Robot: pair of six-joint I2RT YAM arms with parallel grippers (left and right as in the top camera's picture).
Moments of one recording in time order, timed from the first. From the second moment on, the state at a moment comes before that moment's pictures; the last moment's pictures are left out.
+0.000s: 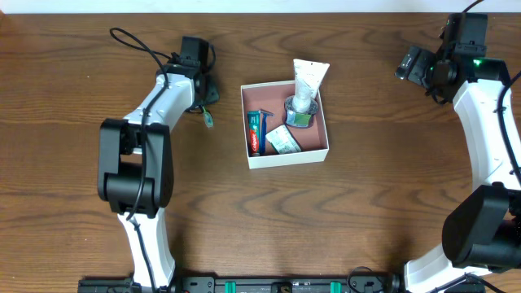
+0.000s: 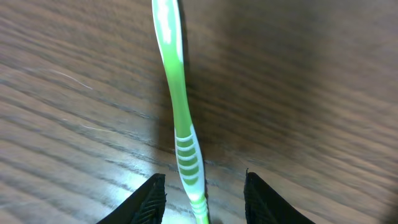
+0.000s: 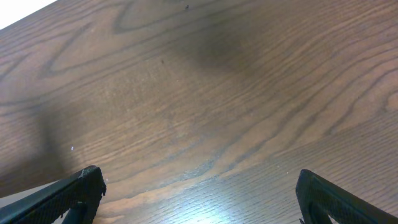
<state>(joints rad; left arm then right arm) -0.15 2.15 1.53 -0.59 -0.11 -0.46 -0.11 1.77 1.55 -0.76 0.05 0.36</state>
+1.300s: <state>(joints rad) -0.15 2.16 1.52 -0.59 -0.11 -0.46 -0.11 1.77 1.55 -0.76 0.05 0.36</state>
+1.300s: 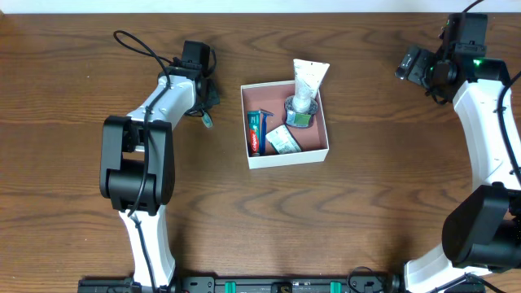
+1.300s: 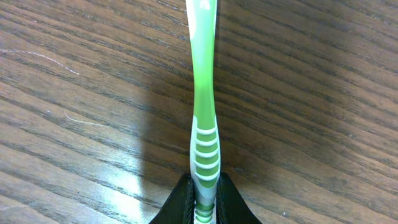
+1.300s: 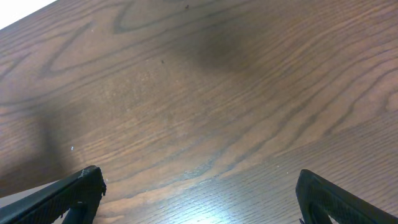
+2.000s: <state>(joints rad) -0.15 1.79 1.52 -0.87 -0.02 -0.45 -0.11 1.77 1.55 -0.76 0.05 0.36</state>
